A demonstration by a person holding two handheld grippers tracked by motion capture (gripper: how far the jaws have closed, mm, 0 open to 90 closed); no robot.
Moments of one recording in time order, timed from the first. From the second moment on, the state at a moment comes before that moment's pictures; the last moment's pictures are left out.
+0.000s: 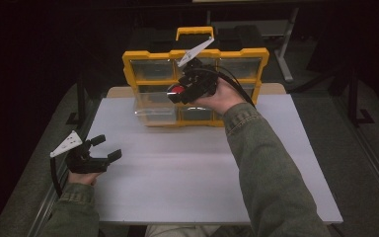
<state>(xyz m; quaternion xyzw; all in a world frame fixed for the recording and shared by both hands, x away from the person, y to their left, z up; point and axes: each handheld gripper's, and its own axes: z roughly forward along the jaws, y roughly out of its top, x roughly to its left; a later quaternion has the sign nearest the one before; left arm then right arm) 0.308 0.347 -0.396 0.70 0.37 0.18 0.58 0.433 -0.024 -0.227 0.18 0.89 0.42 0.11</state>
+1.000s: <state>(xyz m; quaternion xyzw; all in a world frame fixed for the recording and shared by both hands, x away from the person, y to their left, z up) 0.310 0.348 -0.397 0.70 0.37 0.17 0.58 0.454 0.029 -0.227 0.15 0.89 0.41 0.09</state>
